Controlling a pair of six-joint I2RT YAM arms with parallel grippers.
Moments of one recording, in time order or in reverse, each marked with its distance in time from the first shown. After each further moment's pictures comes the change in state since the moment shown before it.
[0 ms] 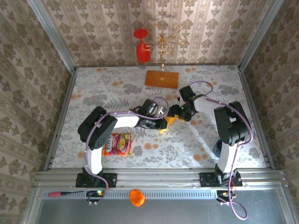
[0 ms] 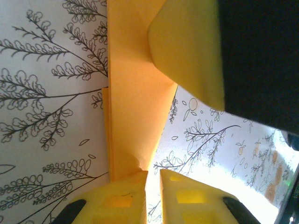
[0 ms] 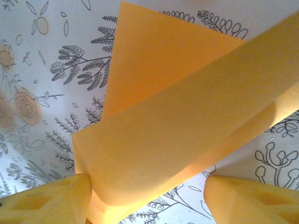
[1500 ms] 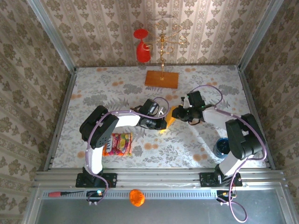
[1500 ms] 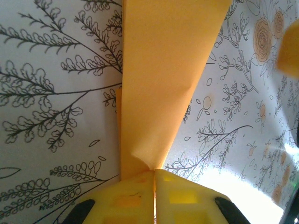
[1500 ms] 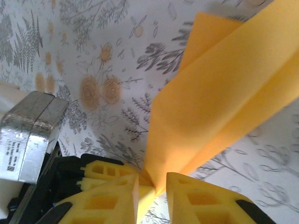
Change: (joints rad) left arm 0.001 0.029 0.032 -0.054 -0.002 0.002; right arm 0.000 -0.231 -0.260 0.312 -0.143 0.085
